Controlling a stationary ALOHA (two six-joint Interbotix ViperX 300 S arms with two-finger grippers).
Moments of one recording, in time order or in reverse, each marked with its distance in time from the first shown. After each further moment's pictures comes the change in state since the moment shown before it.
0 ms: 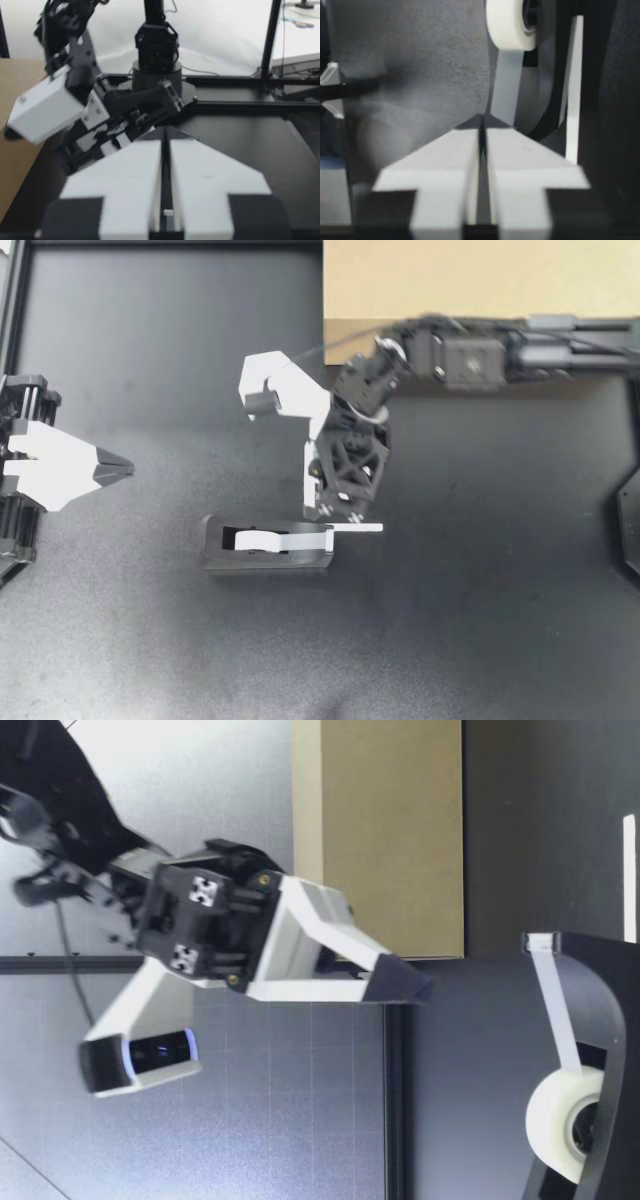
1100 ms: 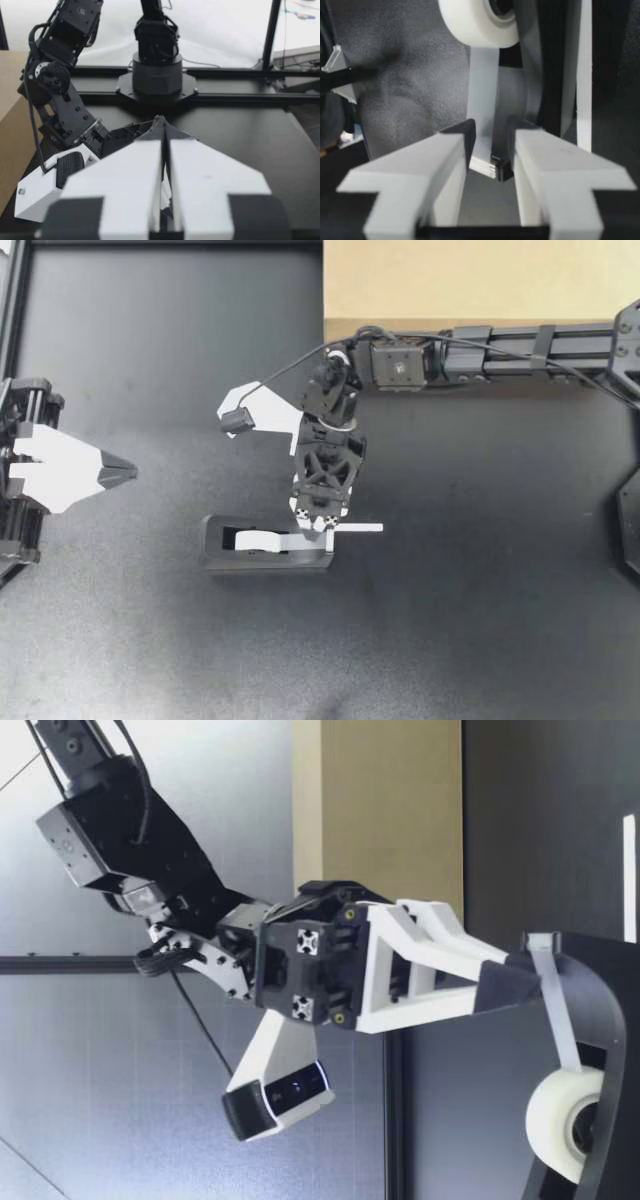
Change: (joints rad) left arm -0.002 0.009 0.009 0.000 0.000 0.005; right arm -0.005 0.199 -0.109 0.041 0.155 0.060
